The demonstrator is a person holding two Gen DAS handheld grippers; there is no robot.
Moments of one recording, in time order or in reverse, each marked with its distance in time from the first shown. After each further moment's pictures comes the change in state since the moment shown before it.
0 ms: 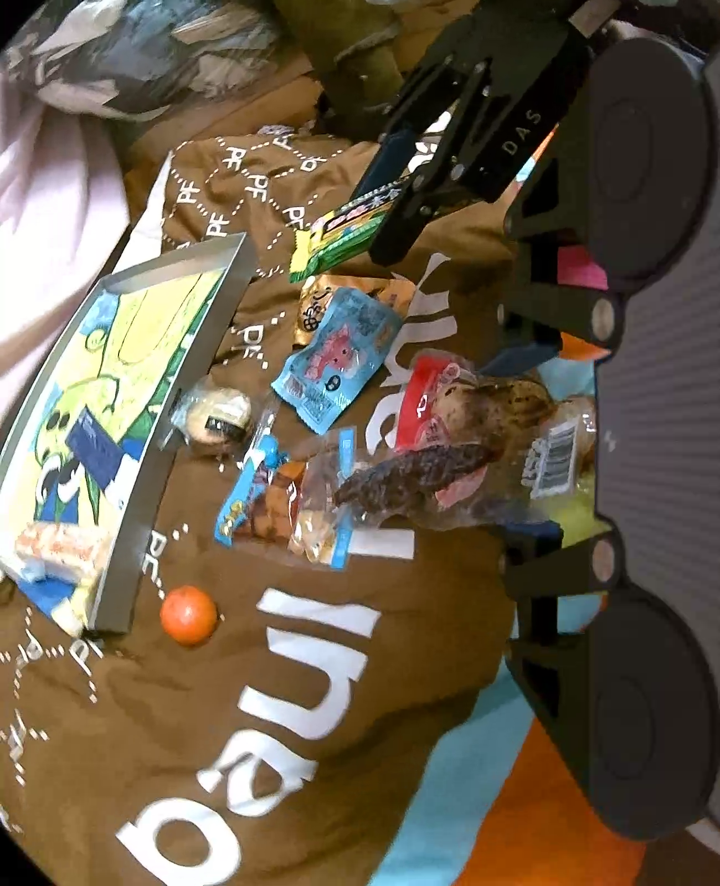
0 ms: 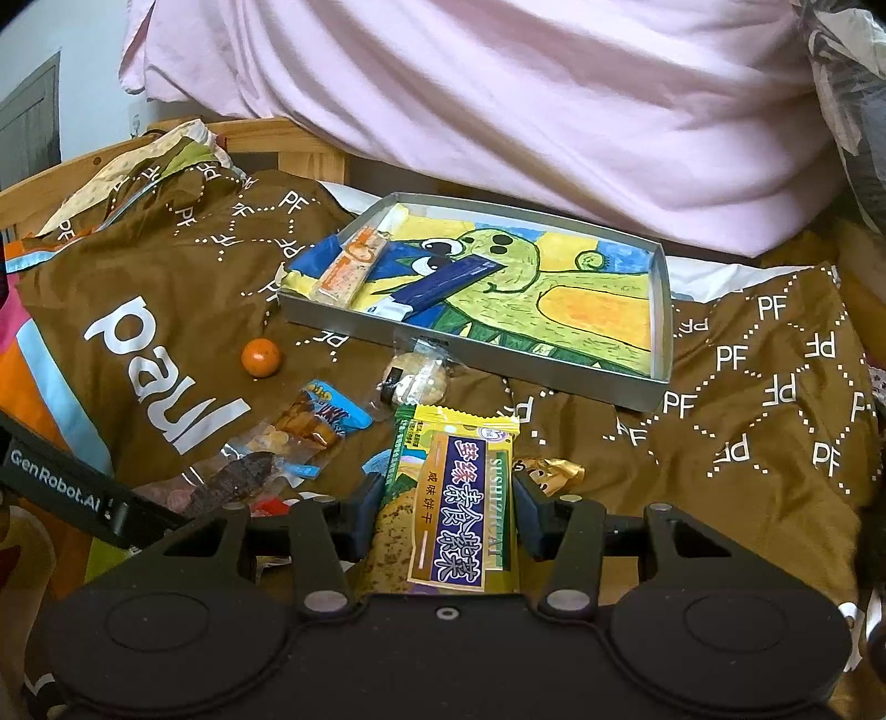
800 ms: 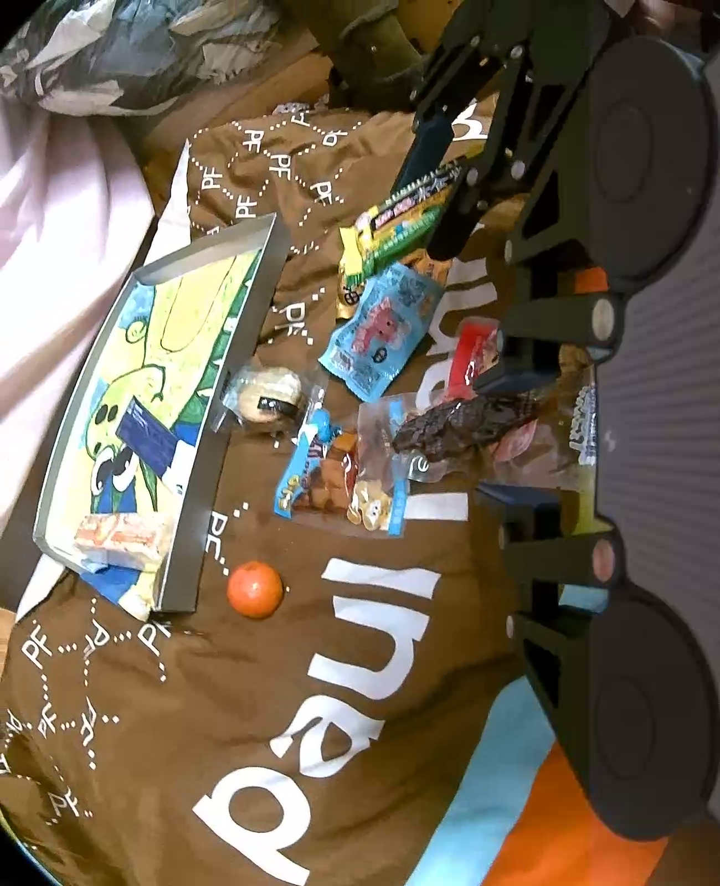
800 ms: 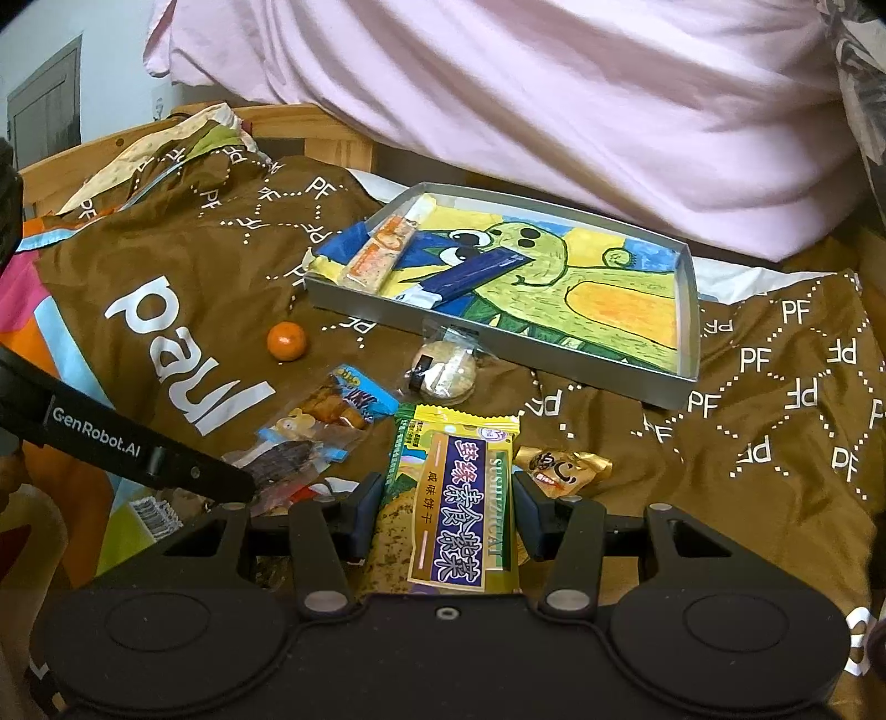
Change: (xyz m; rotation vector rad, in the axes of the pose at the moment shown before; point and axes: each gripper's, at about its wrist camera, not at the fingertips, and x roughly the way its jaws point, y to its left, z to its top) left arm -0.009 -0.004 0.002 0.052 -0.107 0.092; right arm 0.002 0.012 -0.003 -0.038 0.013 0.031
